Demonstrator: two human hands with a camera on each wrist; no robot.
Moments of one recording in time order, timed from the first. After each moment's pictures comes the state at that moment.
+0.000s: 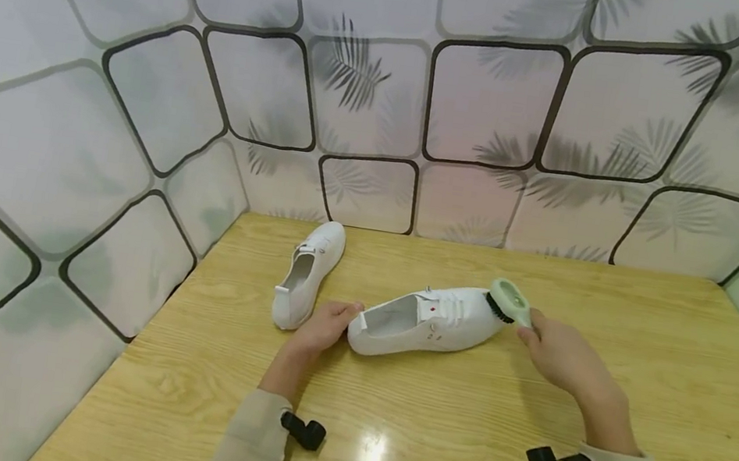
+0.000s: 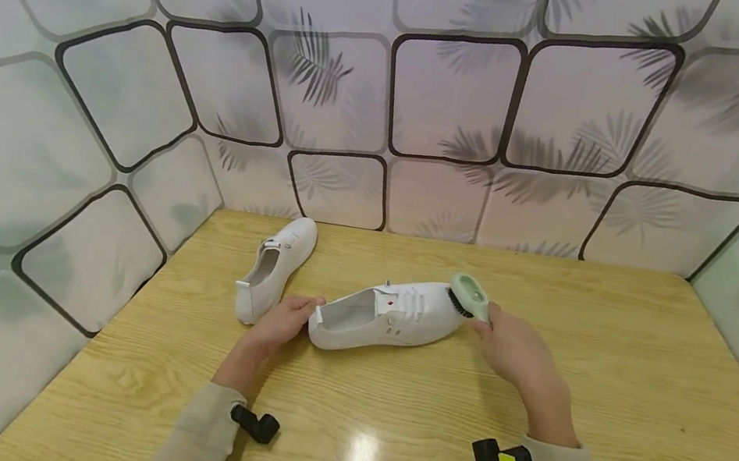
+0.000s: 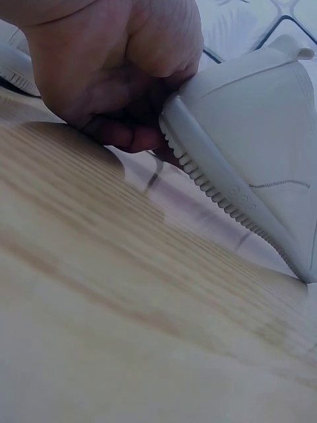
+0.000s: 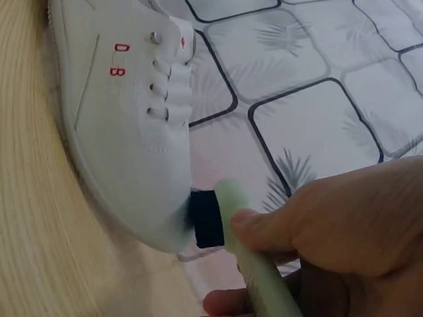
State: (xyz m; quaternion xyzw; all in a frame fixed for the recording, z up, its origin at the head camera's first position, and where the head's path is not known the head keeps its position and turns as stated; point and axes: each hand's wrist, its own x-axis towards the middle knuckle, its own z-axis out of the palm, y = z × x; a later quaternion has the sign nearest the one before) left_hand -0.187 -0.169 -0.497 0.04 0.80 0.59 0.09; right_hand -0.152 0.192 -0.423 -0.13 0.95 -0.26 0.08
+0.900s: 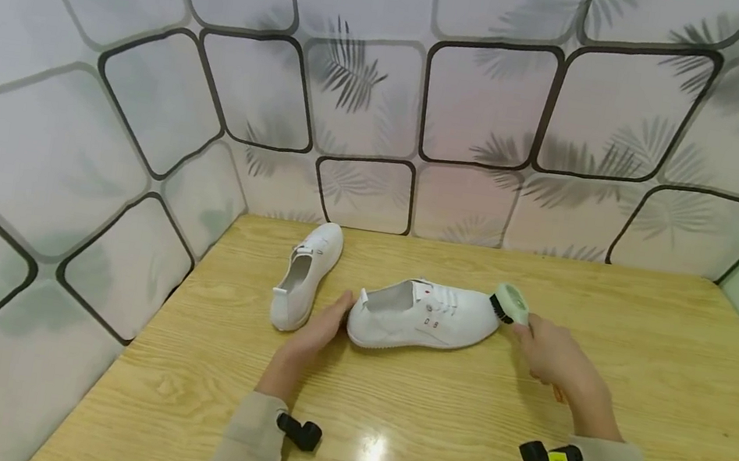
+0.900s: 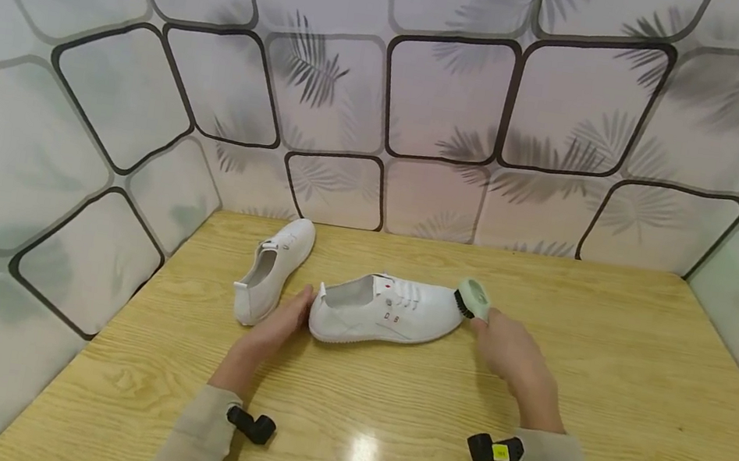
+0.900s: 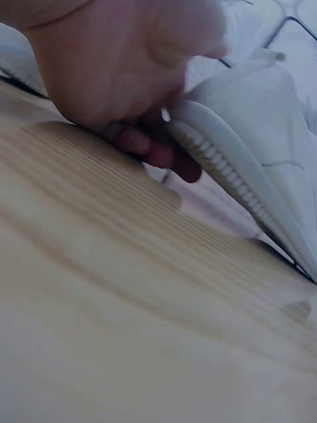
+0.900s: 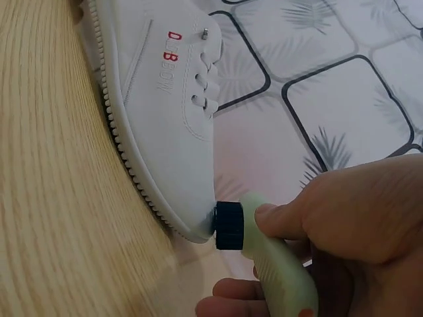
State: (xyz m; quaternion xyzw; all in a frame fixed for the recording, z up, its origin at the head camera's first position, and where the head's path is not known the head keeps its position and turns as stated) left_hand -0.187 -0.168 -0.499 0.07 0.76 0.63 0.14; right_hand -0.163 0.195 -0.445 -0.07 0.93 -0.34 0.13
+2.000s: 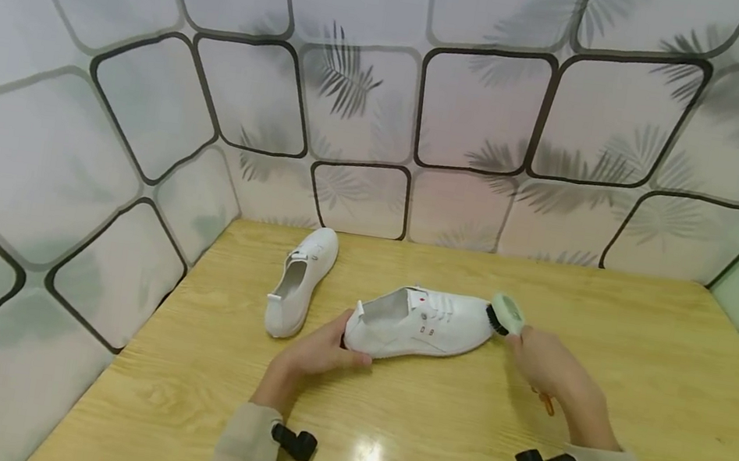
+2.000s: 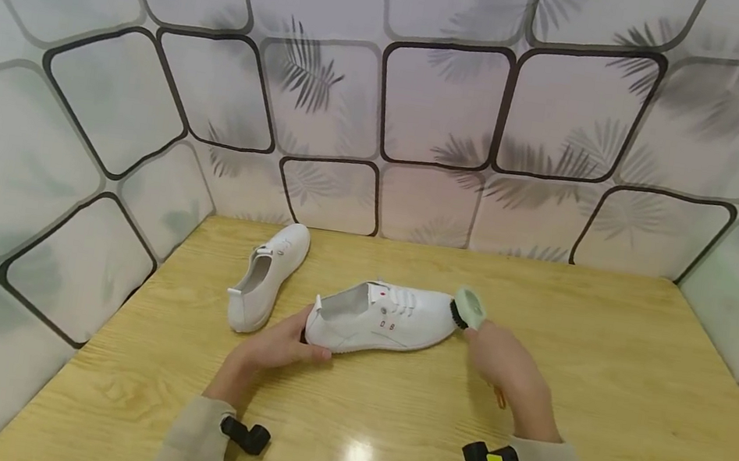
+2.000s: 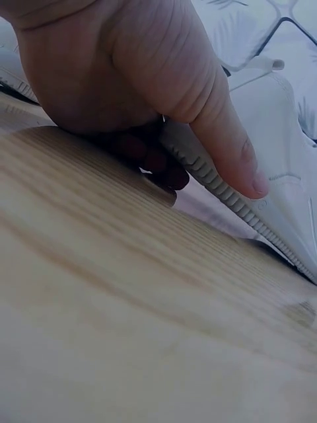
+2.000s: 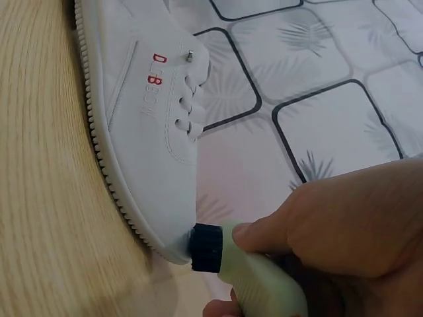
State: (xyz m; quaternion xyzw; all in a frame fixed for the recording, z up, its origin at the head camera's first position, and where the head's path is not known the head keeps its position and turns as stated) left_hand -0.187 -0.172 -0.504 0.21 0.80 0.53 0.18; right_hand -0.158 0.188 -0.436 -0.06 0.93 -0.31 0.16
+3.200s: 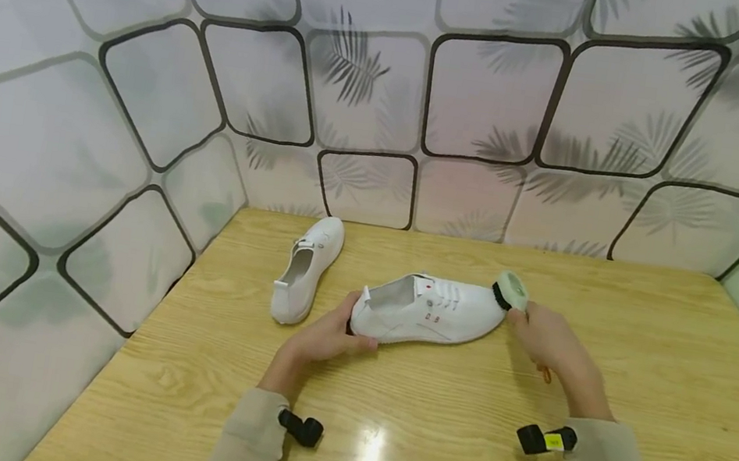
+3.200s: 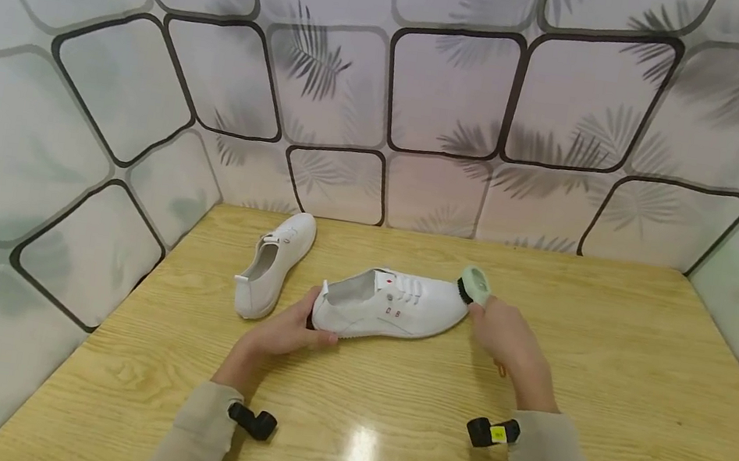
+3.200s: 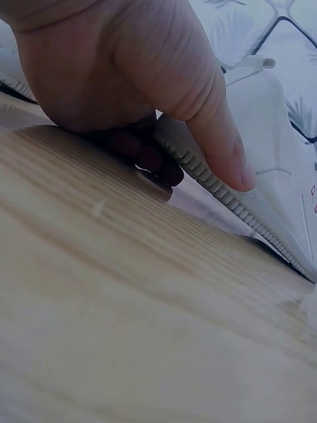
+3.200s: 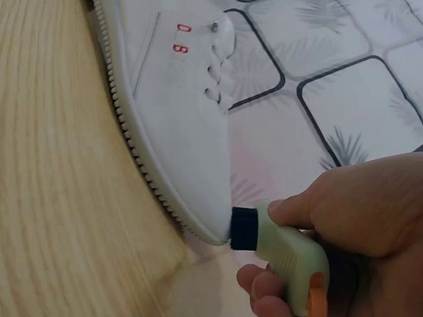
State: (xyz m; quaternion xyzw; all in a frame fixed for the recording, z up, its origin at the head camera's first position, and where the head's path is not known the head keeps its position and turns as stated) left_hand -0.184 -0.172 -0.503 0.20 0.84 0.49 0.15; right_hand -0.174 0.190 -0.440 -0.07 0.93 -0.33 0.13
